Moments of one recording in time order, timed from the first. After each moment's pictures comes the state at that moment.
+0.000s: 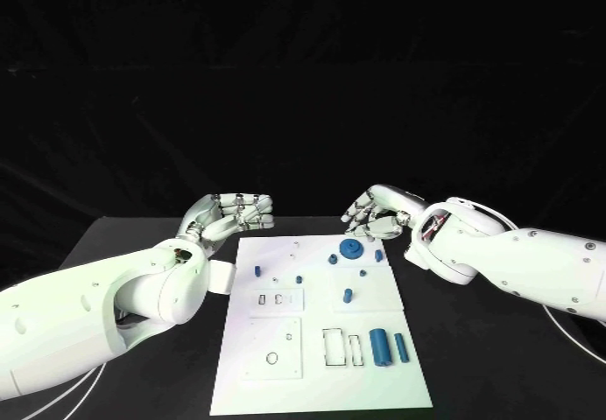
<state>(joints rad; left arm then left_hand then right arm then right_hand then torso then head) 1.18 -0.90 -0.01 1.68 -0.09 -0.50 0.40 1.44 -0.05 0.08 0.21 0.21 0.95 0.22 0.13 0.07 1.01 0.17 0.15 0.07 1.04 0.13 0.17 0.10 0.18 0.83 0.28 0.27 0.11 1.33 -0.80 -0.13 1.46 -1.25 -0.36 0.02 1.25 -0.04 0.24 -0.21 0.26 1.09 0.15 0.07 0.07 1.23 0.08 0.07 0.08 1.46 0.00 0.42 0.32 0.18 1.16 0.10 0.58 0.27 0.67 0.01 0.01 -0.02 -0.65</state>
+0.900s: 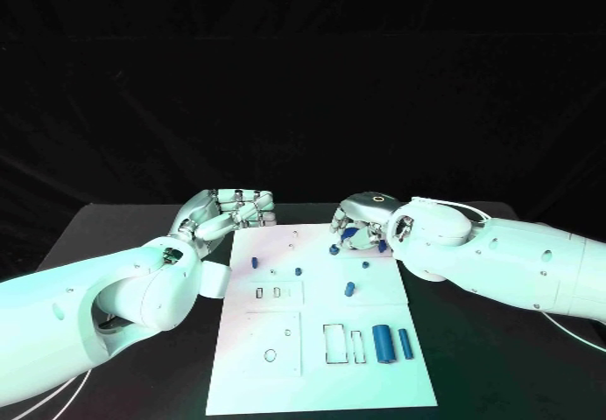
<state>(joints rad) 1.20 -0.94 0.00 1.77 -0.10 -0.48 0.39 1.44 -0.05 0.08 0.20 0.21 0.95 0.22 0.11 0.07 1.01 0.17 0.14 0.07 1.04 0.13 0.16 0.10 0.18 0.83 0.28 0.27 0.11 1.33 -0.72 -0.13 1.43 -1.61 -0.24 -0.12 1.26 -0.08 0.26 -0.14 0.26 1.08 0.14 0.07 0.07 1.14 0.08 0.08 0.12 1.46 -0.01 1.33 1.20 0.14 1.28 0.10 1.07 0.82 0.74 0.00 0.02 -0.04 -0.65</state>
